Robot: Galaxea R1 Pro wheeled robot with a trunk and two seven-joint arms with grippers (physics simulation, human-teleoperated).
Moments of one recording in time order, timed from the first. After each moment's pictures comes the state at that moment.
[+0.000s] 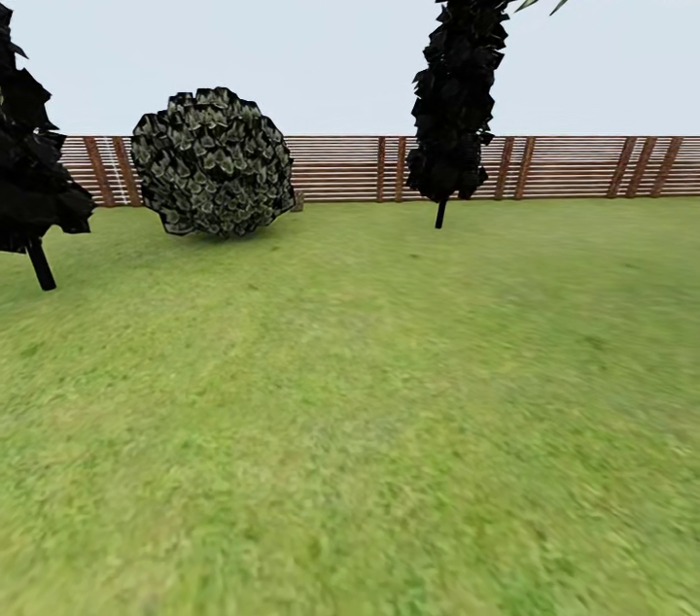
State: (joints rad) left arm 0.00 0.05 -0.05 -0.18 0.43 -0.51 0.07; right arm -0.14 -0.06 -0.19 -0.05 -0.23 -0.75 -0.01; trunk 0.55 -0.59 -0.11
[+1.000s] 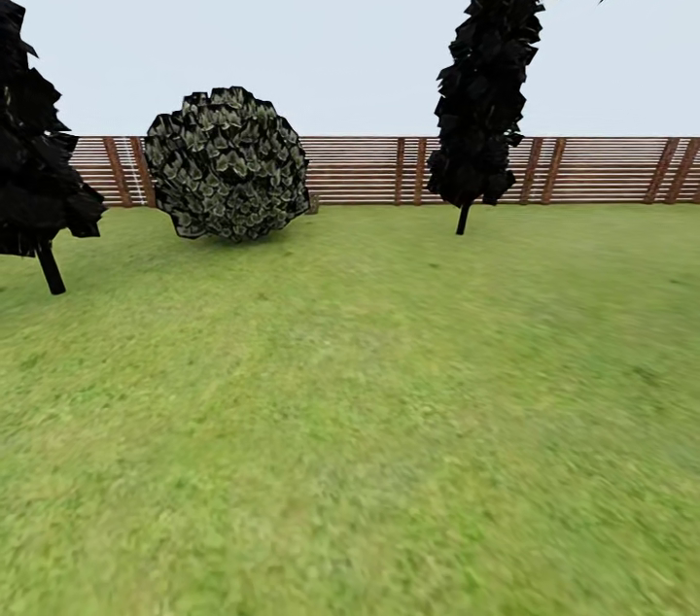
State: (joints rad) left arm 0.00 0.04 -0.05 -0.20 0.42 -0.43 0.07; right arm -0.14 -0.06 -0.19 -0.03 -0.23 -0.75 -0.01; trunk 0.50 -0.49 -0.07
